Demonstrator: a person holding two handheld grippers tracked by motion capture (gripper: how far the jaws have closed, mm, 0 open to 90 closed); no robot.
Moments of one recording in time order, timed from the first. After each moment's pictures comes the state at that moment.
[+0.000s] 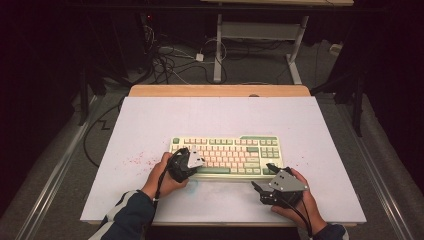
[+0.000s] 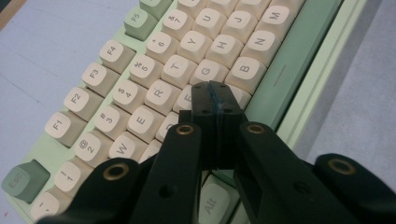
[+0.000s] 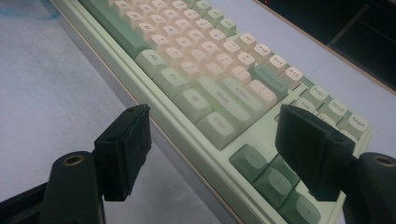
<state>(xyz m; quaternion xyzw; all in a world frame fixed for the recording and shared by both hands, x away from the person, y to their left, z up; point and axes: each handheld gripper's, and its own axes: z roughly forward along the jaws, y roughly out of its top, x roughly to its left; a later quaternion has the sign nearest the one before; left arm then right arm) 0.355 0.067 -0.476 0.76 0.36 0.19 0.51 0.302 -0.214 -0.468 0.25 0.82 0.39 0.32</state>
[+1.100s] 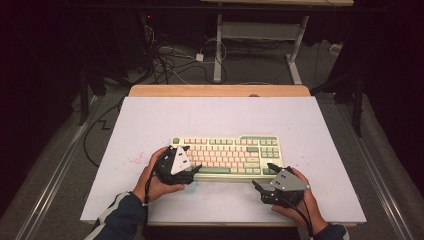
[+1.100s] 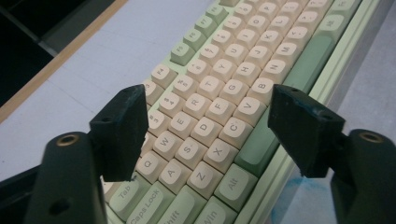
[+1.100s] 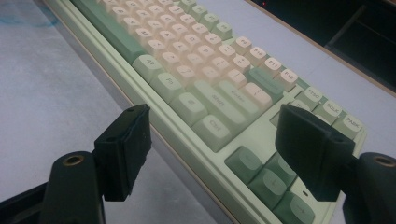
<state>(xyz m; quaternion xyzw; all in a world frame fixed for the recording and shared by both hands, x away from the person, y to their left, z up) 0.339 0.092 -0.461 0.69 0.35 0.23 0.59 0.302 -0.216 -0.465 0.26 0.82 0.40 0.32</state>
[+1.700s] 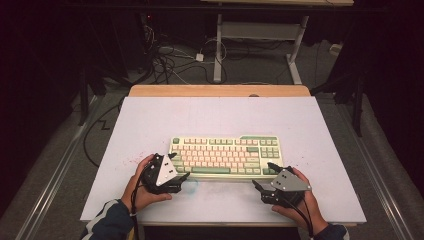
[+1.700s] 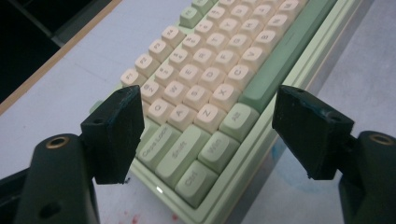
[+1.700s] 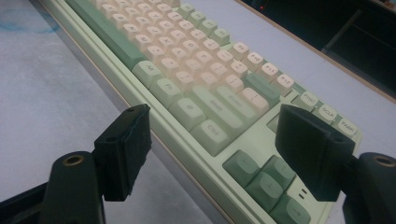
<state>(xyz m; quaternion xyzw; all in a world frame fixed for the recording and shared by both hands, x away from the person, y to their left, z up) 0.319 0.129 -0.477 0.69 0.36 0.24 0.58 0.301 -0.216 -0.463 0.25 0.82 0.40 0.33</state>
